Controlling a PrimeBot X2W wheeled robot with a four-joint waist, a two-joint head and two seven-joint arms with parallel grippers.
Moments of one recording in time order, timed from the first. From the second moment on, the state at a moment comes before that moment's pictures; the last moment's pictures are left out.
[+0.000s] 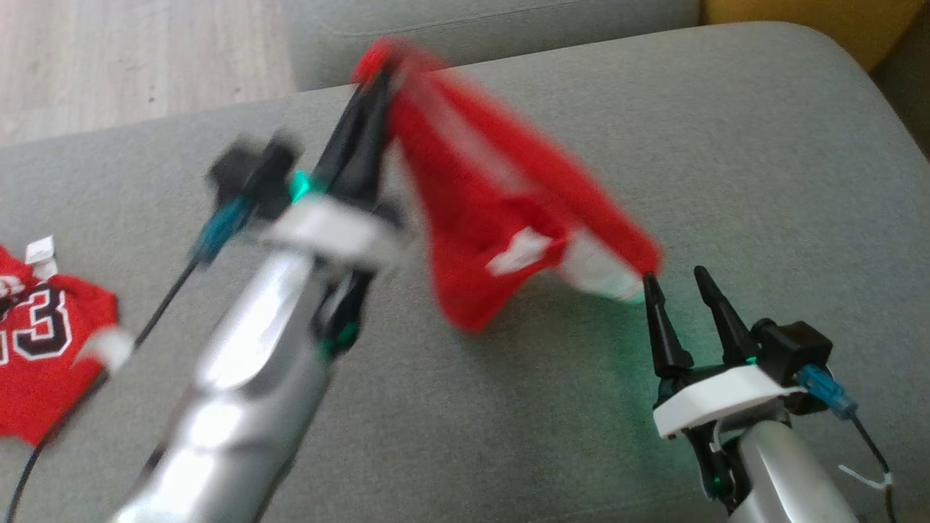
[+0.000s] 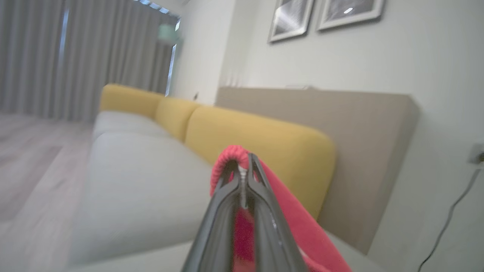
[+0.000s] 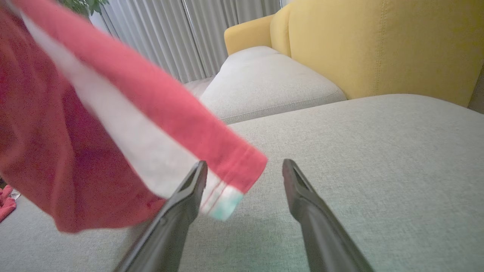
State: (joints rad) left arm -0.72 0.07 -0.54 0.50 -0.62 -0.09 -0.26; right arm -0.18 -0.05 0.19 0.44 0.27 0.13 -0.25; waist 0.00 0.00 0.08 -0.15
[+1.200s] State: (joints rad) left arm -0.01 0.09 -0.14 0.38 -0.13 0.07 -0.26; right arm -0.14 -0.05 0.16 0.43 0.19 0.13 -0.25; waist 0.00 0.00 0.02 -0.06
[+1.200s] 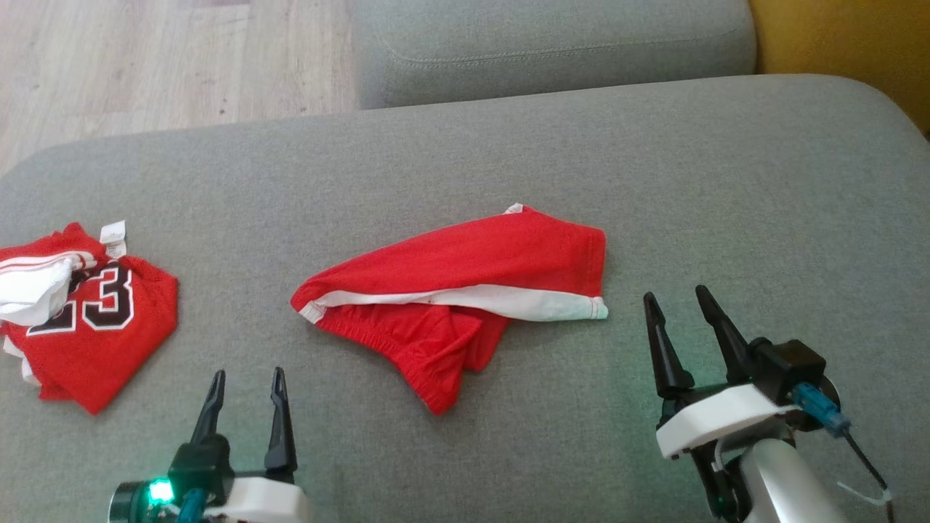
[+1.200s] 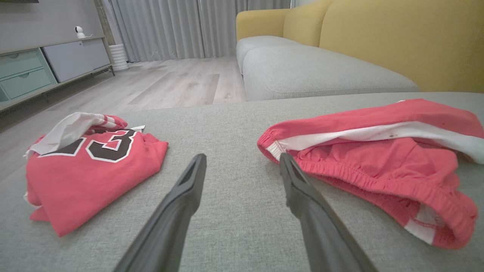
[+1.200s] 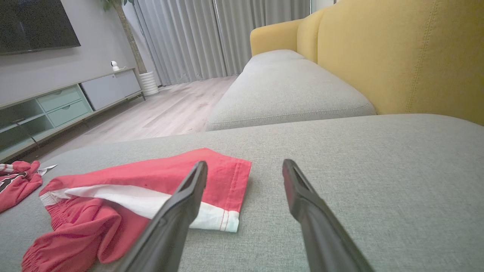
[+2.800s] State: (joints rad) left arm -0.12 0.05 -0.17 0.35 -0.12 -0.03 -0.26; right arm -0.30 -0.05 0.13 0.74 0.23 0.13 -0.25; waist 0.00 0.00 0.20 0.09
